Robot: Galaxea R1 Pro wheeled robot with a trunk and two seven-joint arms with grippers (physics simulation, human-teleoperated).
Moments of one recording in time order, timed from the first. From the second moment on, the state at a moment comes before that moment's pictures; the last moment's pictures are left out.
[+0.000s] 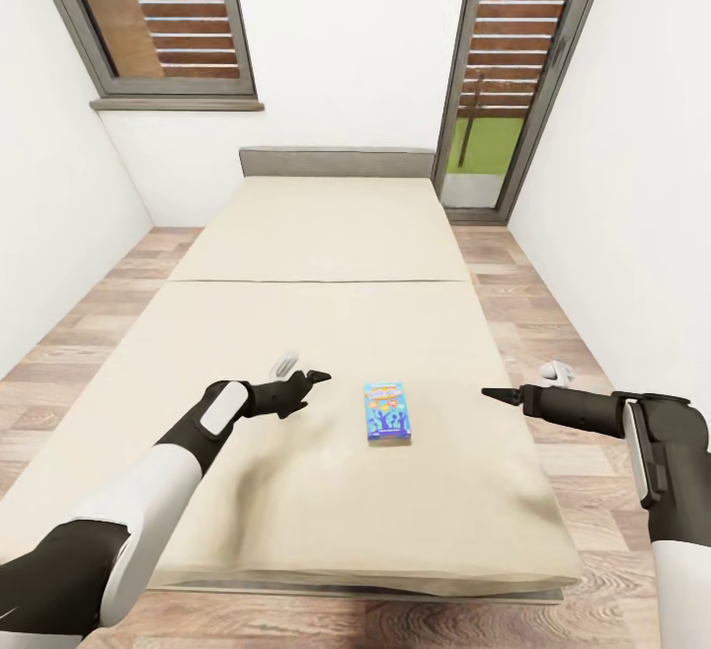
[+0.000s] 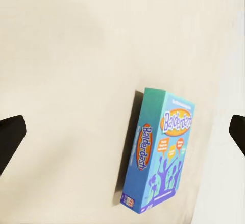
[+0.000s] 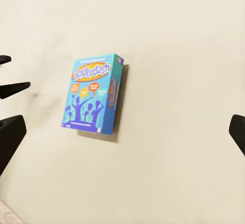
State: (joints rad) left arm -0.98 -0.01 -0.11 -0.48 0.90 0.69 -0.17; right arm -0.64 -0.22 -0.35 -1.34 0.16 1.04 1.08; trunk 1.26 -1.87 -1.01
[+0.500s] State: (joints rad) left arm -0.96 0.00 -0.11 -0.51 0.91 0.70 -0.18; right arm -0.64 -0.21 -0.35 -1.38 0.16 1.04 1.08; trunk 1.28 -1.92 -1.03
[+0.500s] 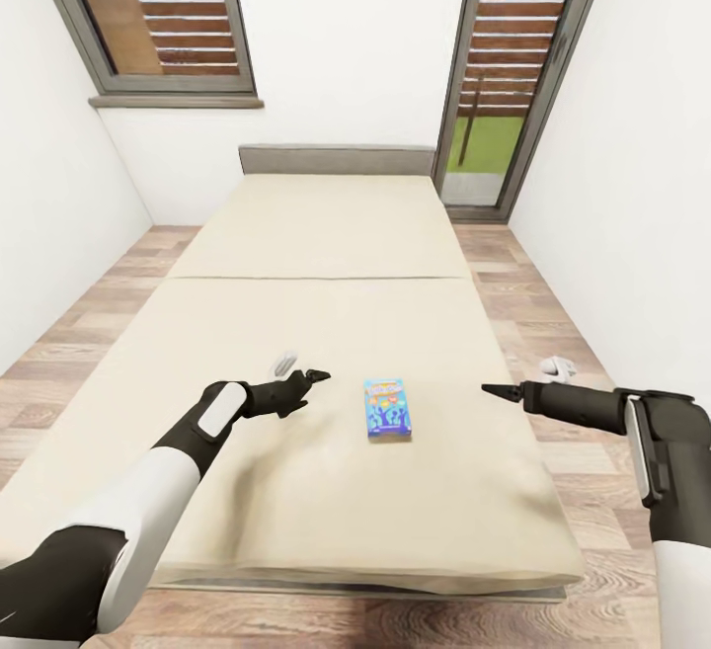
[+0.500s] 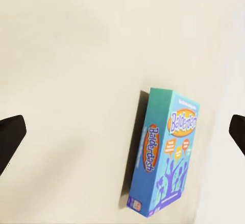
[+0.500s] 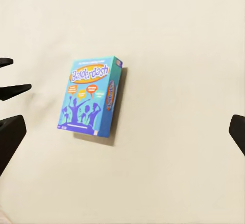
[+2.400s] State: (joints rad) left arm -0.94 0.01 -0.10 -0.47 0.90 0.68 -0.16; right arm -0.64 -0.21 -0.35 -1.40 0.16 1.04 1.08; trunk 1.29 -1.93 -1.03
